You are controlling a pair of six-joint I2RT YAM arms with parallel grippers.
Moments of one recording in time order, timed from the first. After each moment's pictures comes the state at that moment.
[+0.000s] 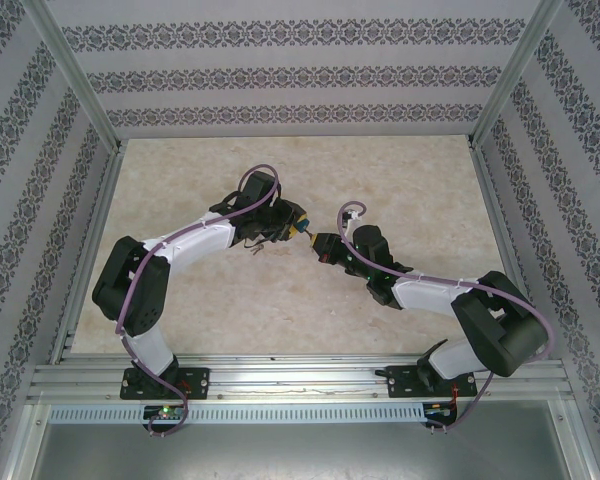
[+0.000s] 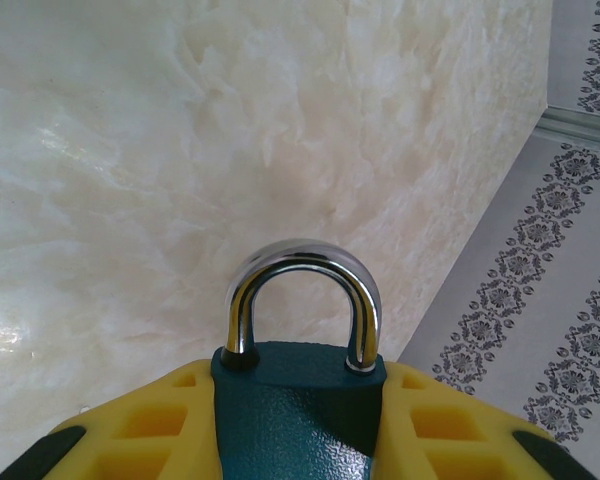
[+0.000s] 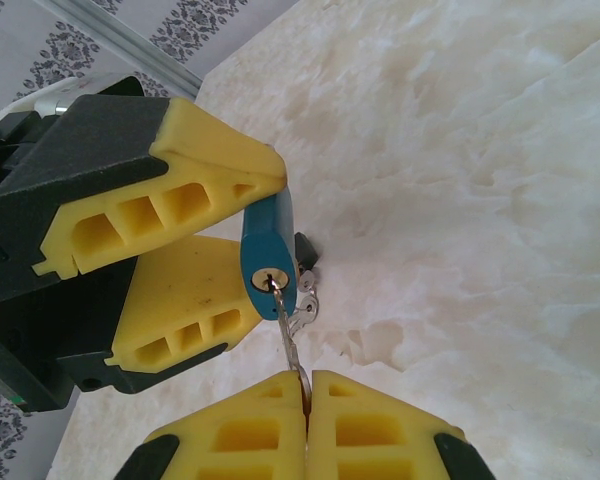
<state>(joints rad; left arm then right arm) -0.54 1.74 1.21 -0.23 0.31 -1.45 0.60 1.44 0.51 0.57 -0.18 0.83</state>
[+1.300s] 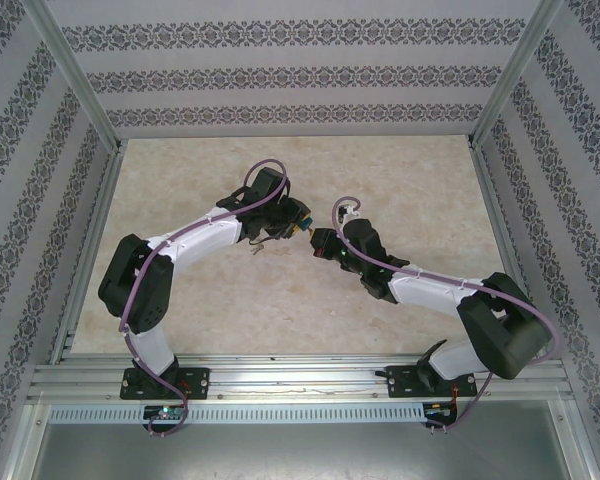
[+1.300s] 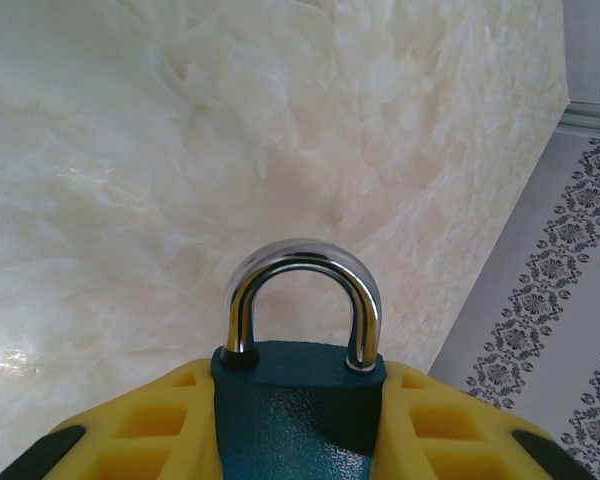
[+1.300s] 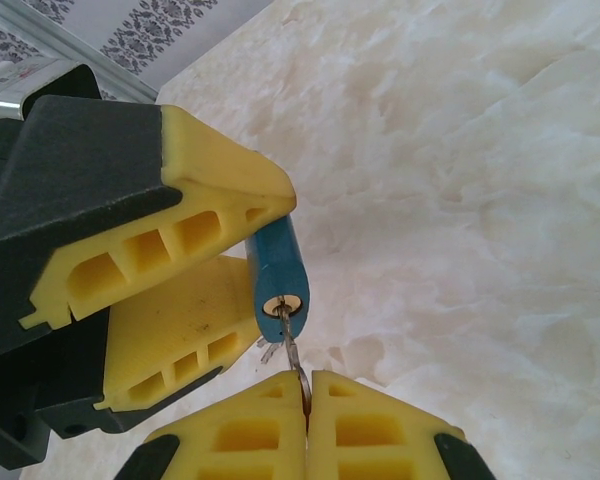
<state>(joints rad) -0.57 1.77 1.30 -0.33 0.24 -1.39 0.64 1.42 0.61 0.38 -0.06 0.84</state>
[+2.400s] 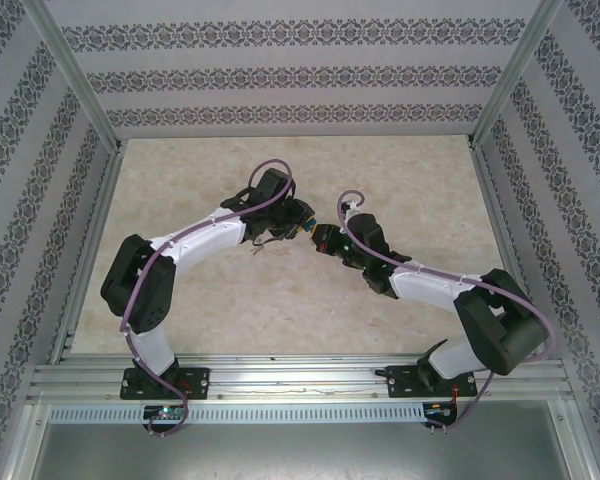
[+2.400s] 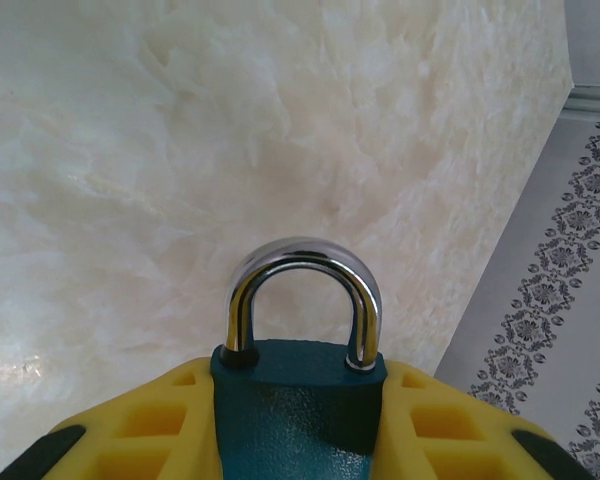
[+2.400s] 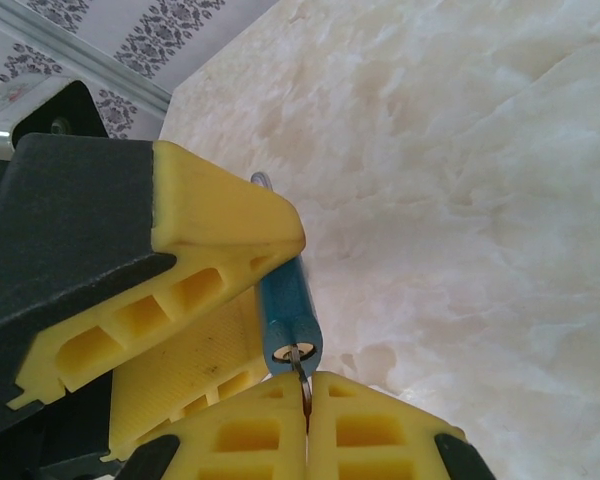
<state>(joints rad) -0.60 1.79 1.32 -0.33 0.21 -1.37 0.59 1.46 0.63 0.41 -0.15 0.87</state>
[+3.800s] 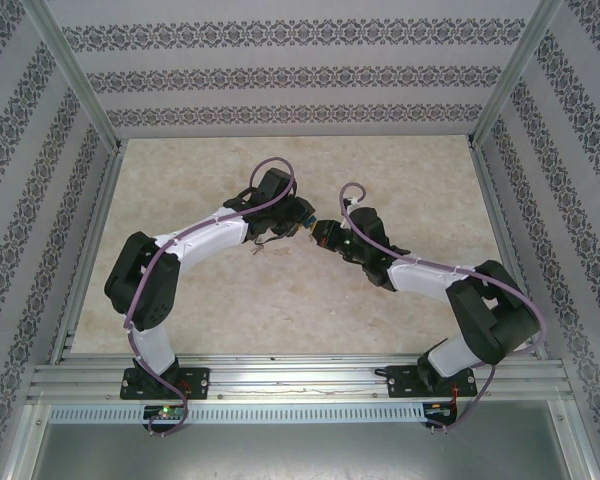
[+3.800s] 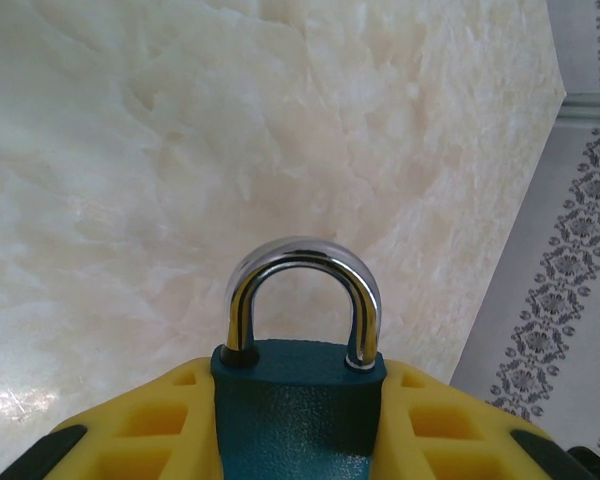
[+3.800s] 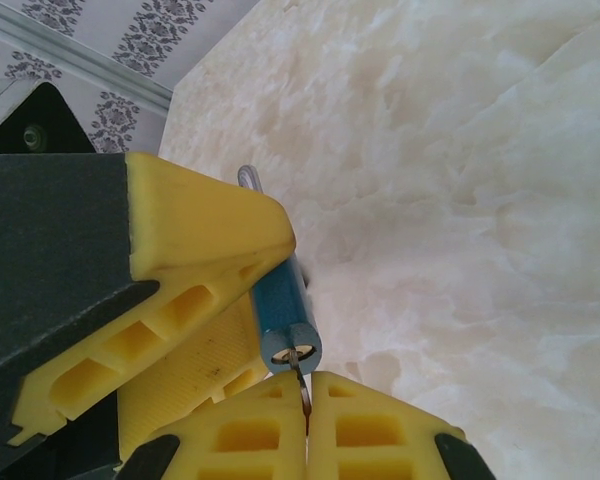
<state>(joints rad) -0.60 1.81 1.32 -0.29 0.19 -1.31 0.54 1.50 0.65 0.42 -0.23 0.91</state>
